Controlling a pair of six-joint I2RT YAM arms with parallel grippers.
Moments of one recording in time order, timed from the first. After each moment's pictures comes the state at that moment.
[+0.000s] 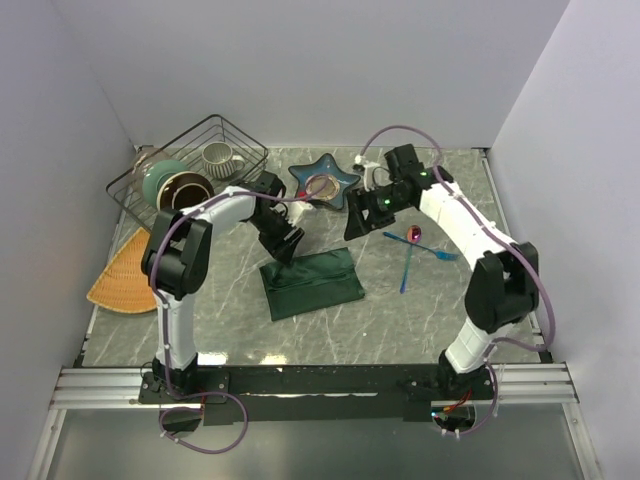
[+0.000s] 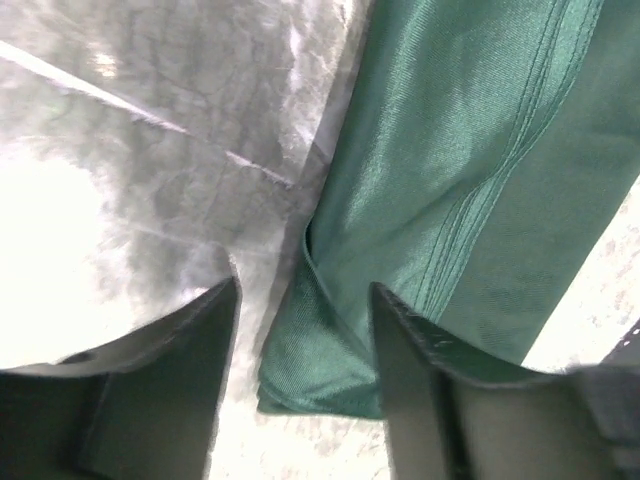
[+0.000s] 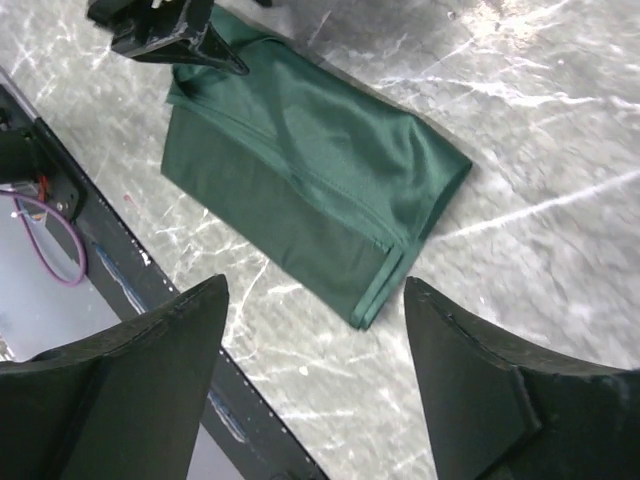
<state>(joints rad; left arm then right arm) -0.42 2.05 1.50 -0.83 0.50 0.49 0.34 1.71 1.47 -0.85 -0.61 -0.07</state>
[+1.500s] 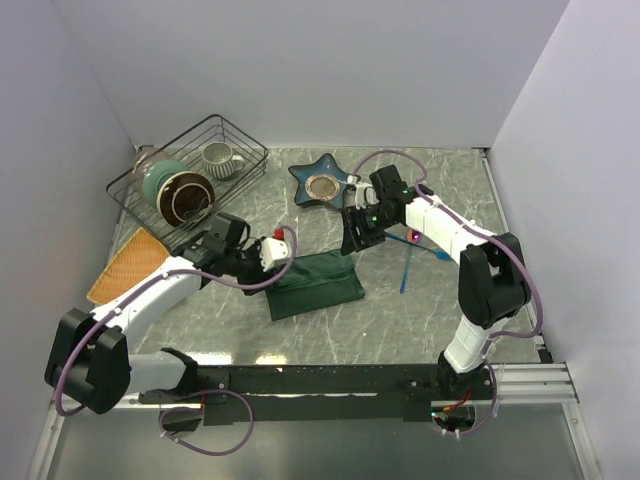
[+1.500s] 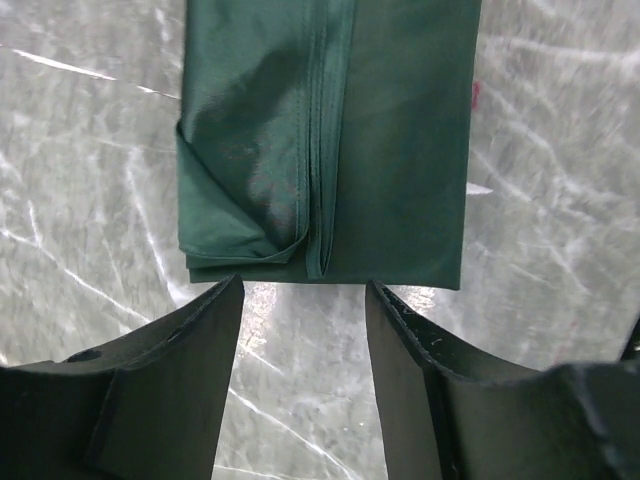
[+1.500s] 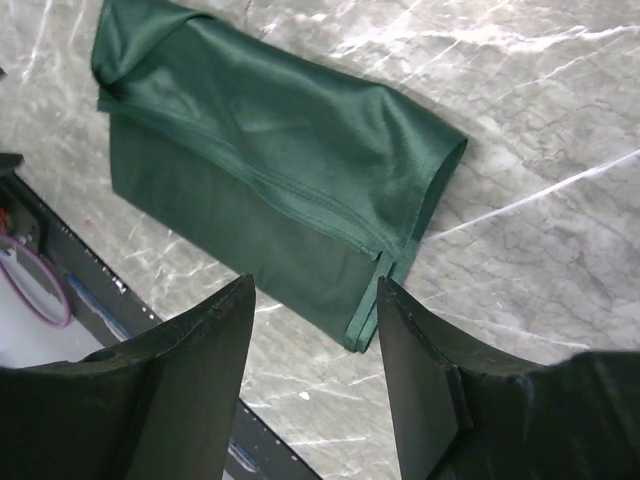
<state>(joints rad) -0.44 1.24 0.81 -0.50 0.49 0.67 0.39 1.73 1.31 -0.69 -0.51 0.06</state>
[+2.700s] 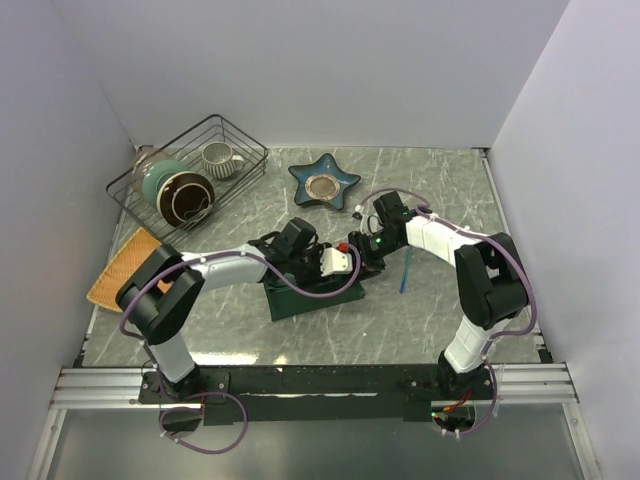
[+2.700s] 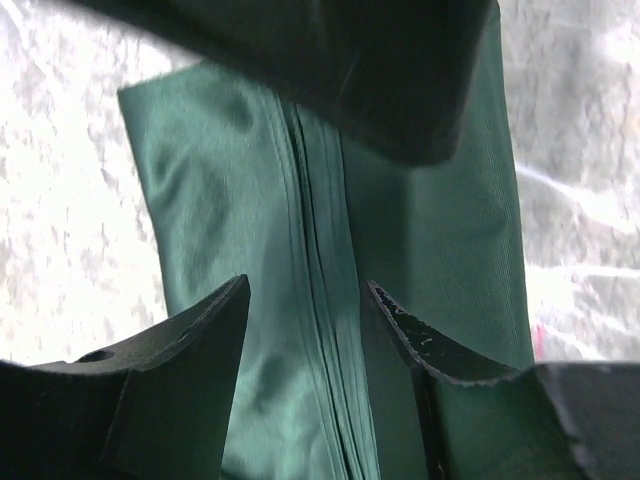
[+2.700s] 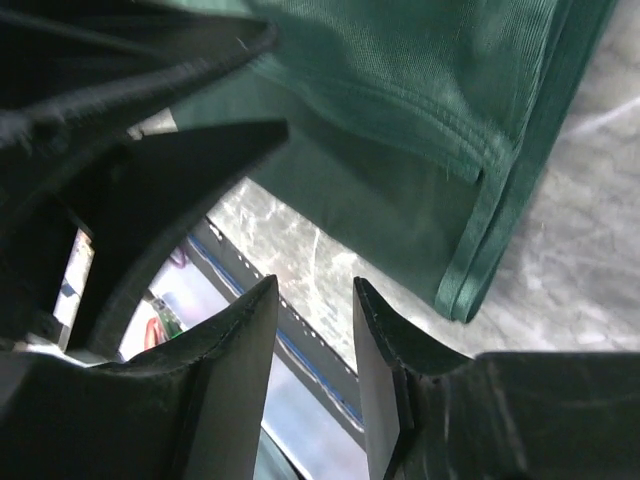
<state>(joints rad) -0.77 1.70 0.97 -0.10 0.34 0.69 0.37 1.72 1.07 -0.62 -0.73 0.29</state>
